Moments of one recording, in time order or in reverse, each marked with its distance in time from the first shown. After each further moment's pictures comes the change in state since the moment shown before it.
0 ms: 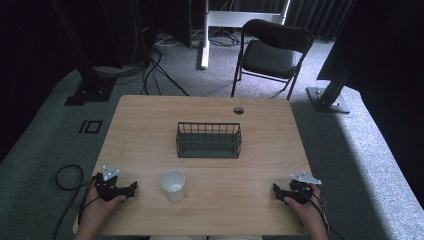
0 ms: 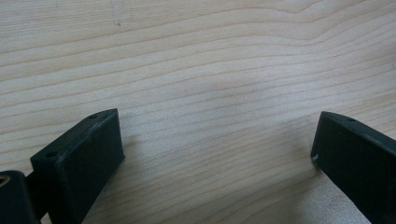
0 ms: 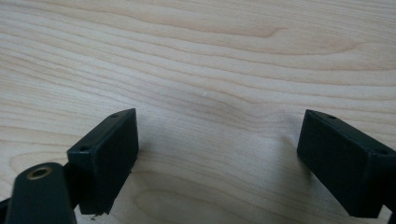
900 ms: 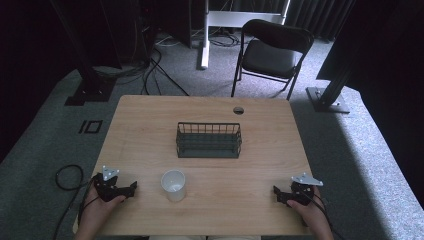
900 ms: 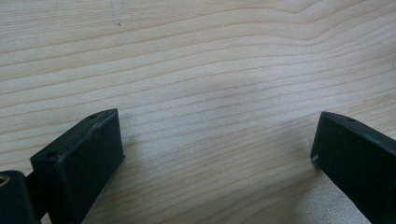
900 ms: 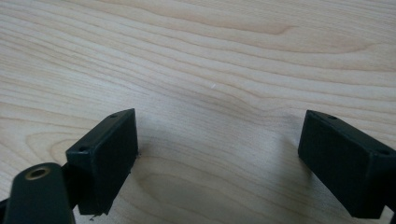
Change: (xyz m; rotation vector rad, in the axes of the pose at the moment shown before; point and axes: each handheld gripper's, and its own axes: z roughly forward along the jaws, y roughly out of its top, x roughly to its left) left arm 0.000 0.000 0.000 0.000 0.000 0.000; right arm -0.003 -0.004 -0.004 -0.001 0.052 -0.035
